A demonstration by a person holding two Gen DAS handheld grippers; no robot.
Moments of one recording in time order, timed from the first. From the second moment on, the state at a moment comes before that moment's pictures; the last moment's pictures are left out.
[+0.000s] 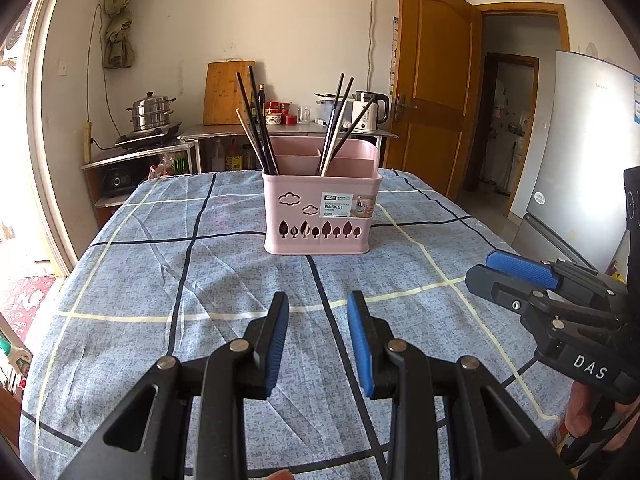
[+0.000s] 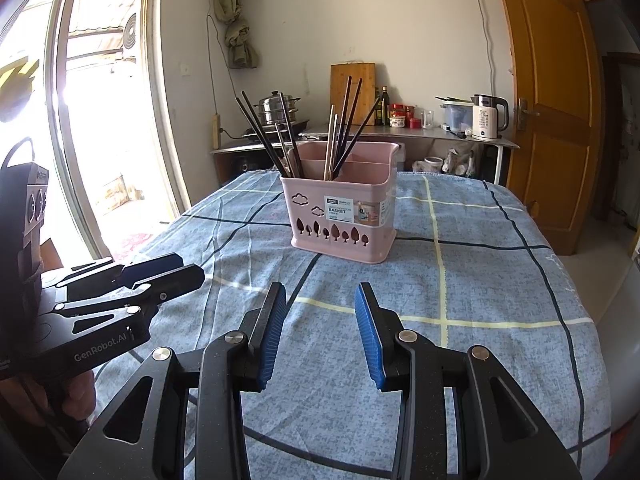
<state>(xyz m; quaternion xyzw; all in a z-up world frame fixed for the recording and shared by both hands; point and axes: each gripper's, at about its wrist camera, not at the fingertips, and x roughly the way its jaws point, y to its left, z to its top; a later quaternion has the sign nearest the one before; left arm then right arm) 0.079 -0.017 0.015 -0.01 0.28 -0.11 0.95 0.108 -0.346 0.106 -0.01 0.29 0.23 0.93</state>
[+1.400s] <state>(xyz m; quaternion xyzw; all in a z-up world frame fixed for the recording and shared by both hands) 0.073 -0.018 0.014 -0.02 0.26 -0.11 0.96 0.106 -0.346 0.108 -0.02 0.29 0.23 0.93</state>
